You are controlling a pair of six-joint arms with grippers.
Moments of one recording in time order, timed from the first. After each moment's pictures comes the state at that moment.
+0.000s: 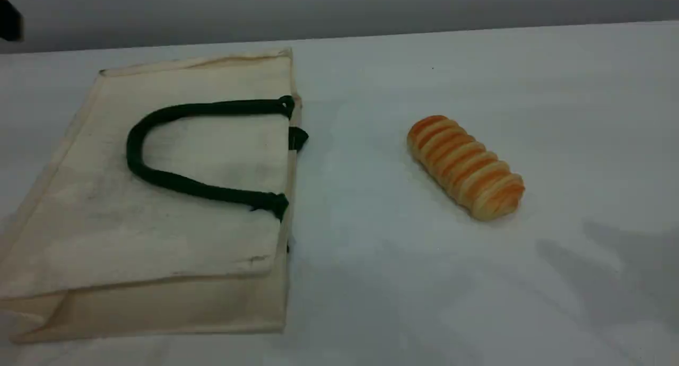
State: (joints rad) left arm -0.07 1.35 -0.80 -0.11 0.45 -0.08; right arm -0.01 1.13 -0.54 1.49 0.66 -1.23
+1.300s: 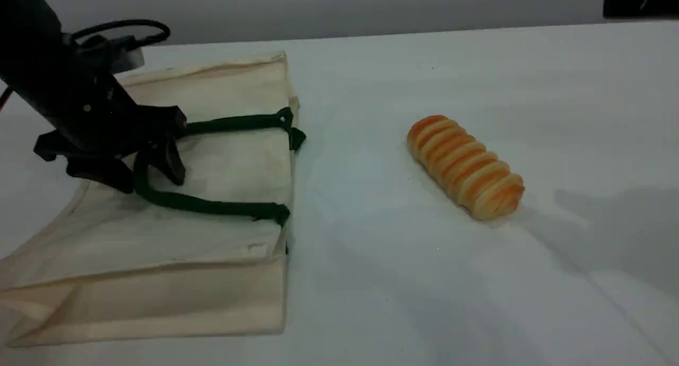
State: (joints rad) left arm -0.12 2.12 -1.07 -0.35 0.34 0.15; right arm -0.01 1.47 -0.58 1.74 0.70 -1.56
